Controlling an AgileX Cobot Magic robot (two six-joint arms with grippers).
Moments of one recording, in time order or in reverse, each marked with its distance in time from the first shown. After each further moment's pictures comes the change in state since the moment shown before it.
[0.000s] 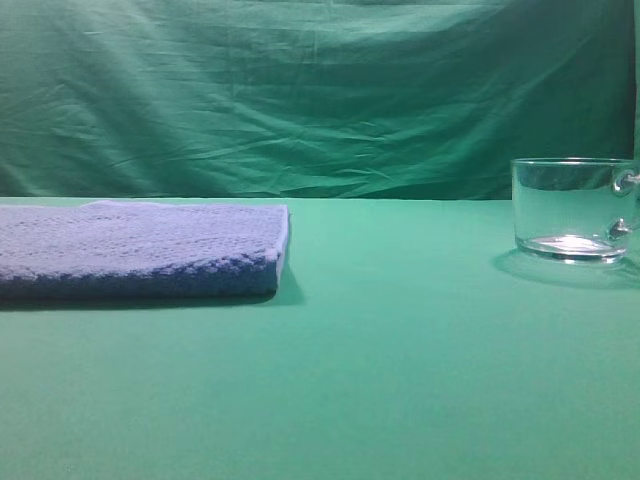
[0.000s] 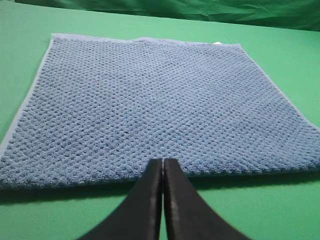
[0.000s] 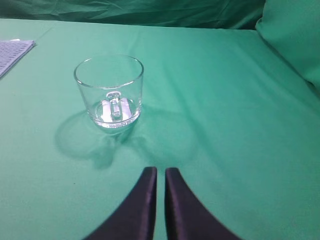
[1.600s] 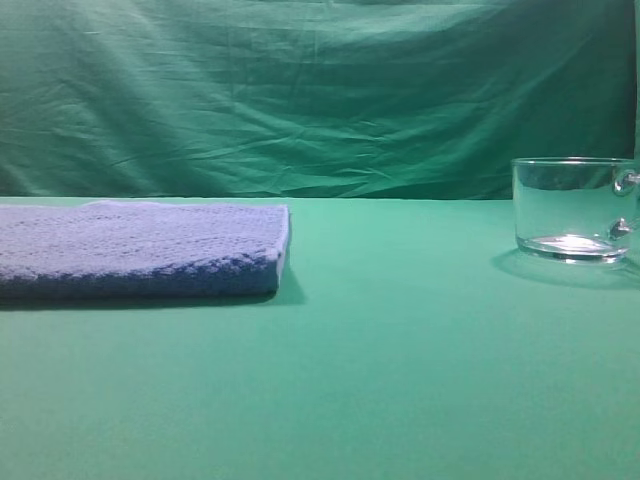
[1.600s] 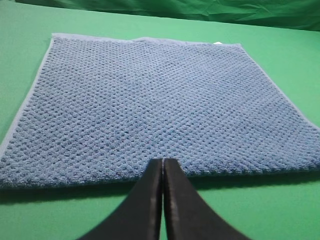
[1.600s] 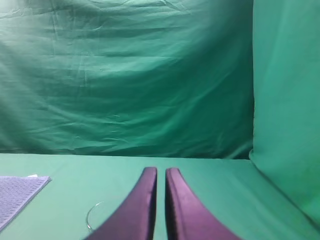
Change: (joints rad) left arm 0.000 0.000 0.000 0.000 0.000 0.000; right arm 0.000 0.098 -0.112 0.032 -0.289 0.012
